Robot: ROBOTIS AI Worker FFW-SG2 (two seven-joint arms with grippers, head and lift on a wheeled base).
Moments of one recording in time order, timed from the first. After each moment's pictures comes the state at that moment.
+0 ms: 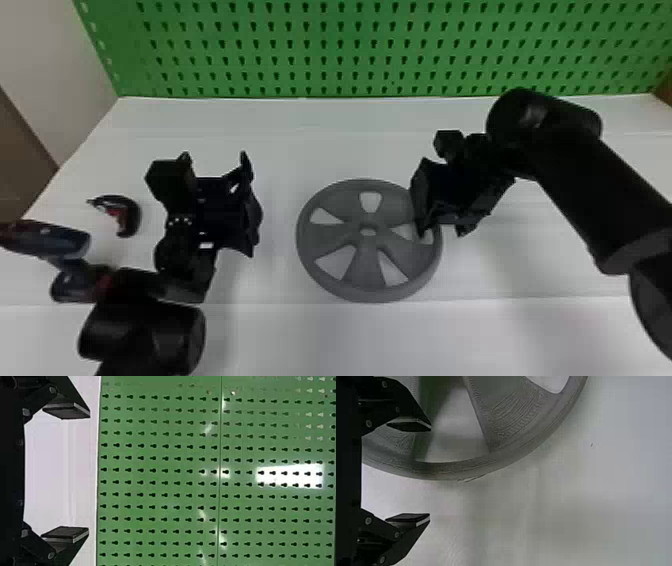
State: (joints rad) left arm -0.06 0.15 -0.17 -1.48 0.16 -0.17 0.18; right arm -0.94 -0.14 0.38 -0.74 -0.75 1.43 -0.32
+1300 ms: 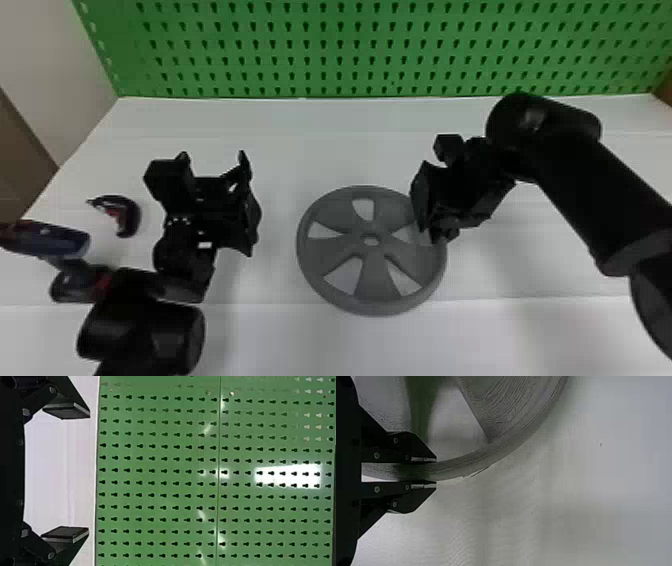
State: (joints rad) left arm -0.06 0.15 -0.17 -1.48 0.15 -0.17 0.18; right arm -0.94 -0.14 0.39 -0.72 -0.75 1.43 -0.30
